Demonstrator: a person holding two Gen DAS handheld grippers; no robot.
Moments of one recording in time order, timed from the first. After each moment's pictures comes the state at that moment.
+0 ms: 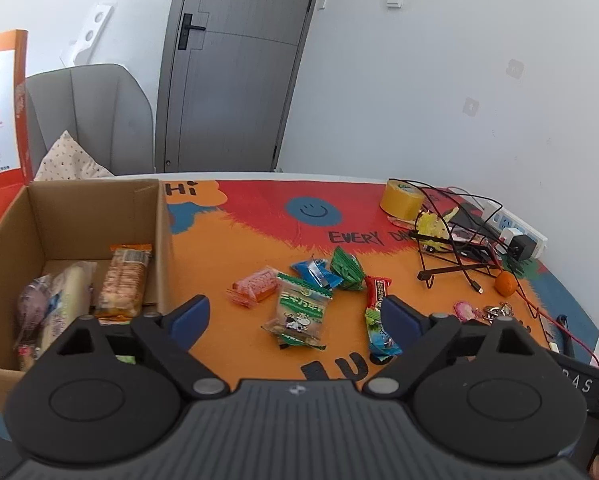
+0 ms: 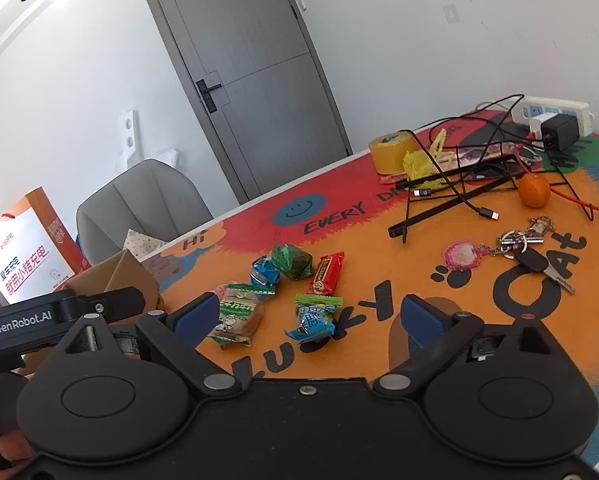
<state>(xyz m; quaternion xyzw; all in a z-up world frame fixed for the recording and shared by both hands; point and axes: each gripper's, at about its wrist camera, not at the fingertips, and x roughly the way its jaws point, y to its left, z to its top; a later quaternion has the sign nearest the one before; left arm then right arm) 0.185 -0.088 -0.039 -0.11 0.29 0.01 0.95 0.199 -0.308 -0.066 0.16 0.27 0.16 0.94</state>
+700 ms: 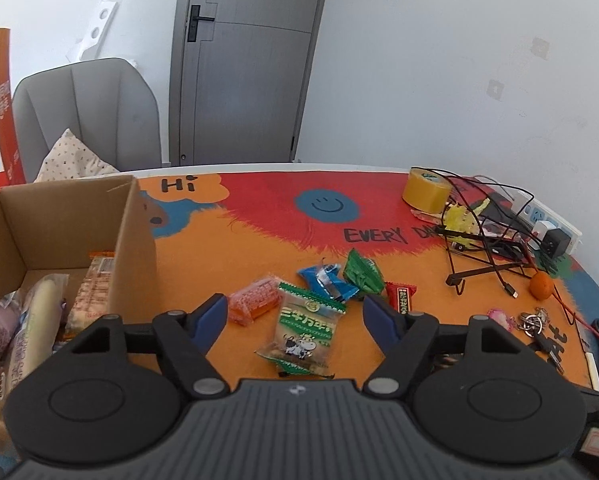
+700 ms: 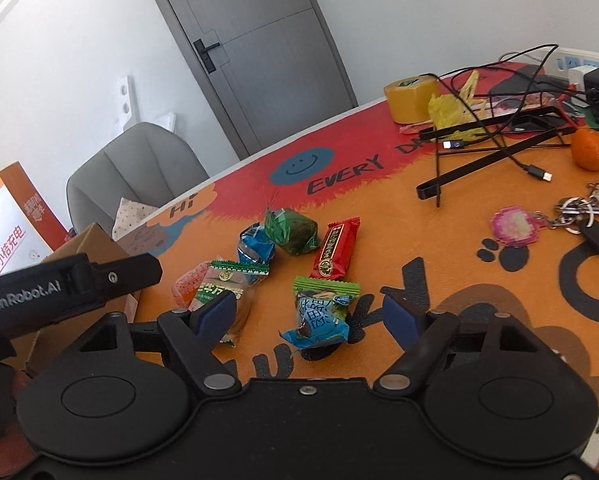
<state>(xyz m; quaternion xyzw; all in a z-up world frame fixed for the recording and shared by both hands) 0.234 -0.102 -0.056 -0.09 0.31 0.04 0.94 0.259 -0.278 -0.104 0.15 0.33 0.18 0.91</state>
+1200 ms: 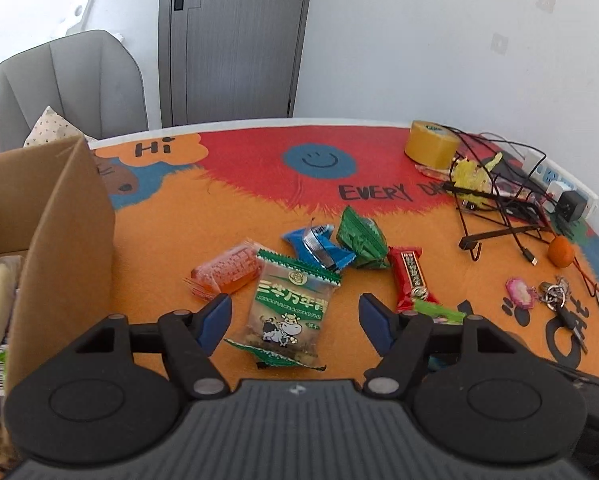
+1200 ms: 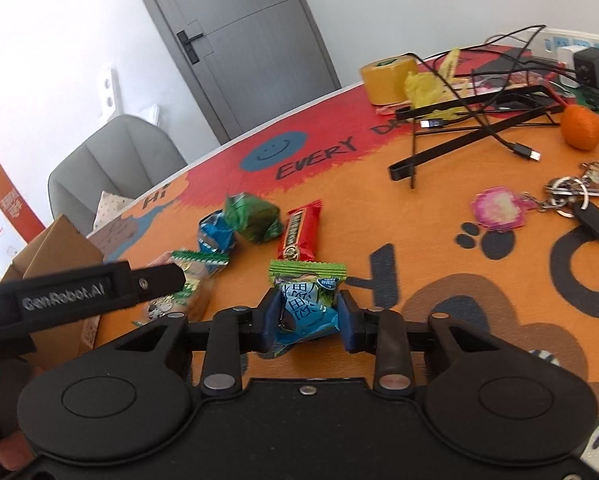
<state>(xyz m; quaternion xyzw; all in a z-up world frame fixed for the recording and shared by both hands) 0.269 -0.119 -0.092 -0.08 0.36 0.04 0.93 0.269 -0.294 -0.125 0.16 0.35 0.16 0.91</state>
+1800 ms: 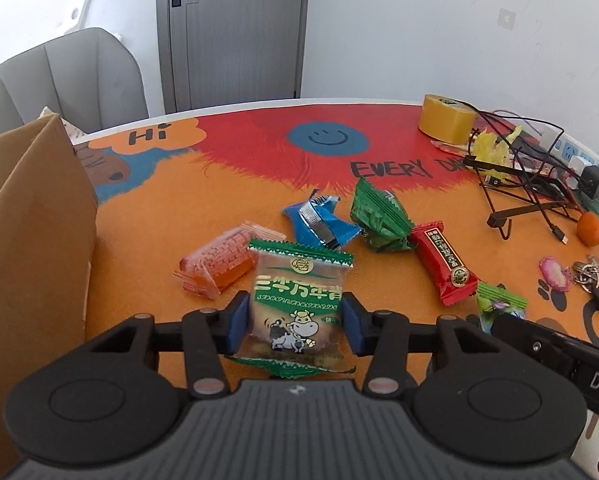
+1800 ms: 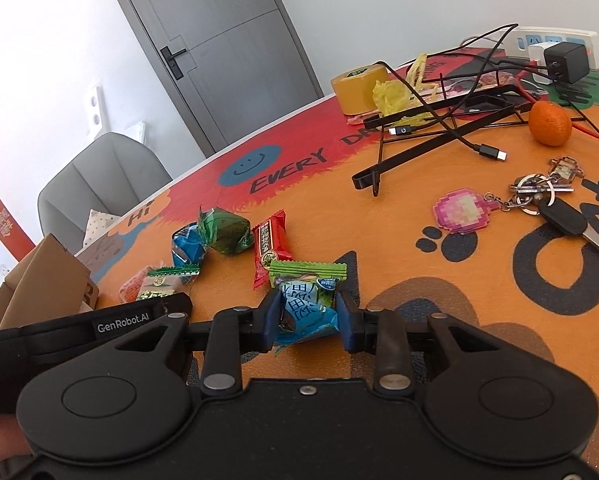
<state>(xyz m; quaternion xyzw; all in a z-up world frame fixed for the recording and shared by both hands) 0.284 -0.120 -0.119 -0.05 0.37 0.05 0.92 0.266 -0.310 -0.127 0.17 0.34 0.14 0.92</state>
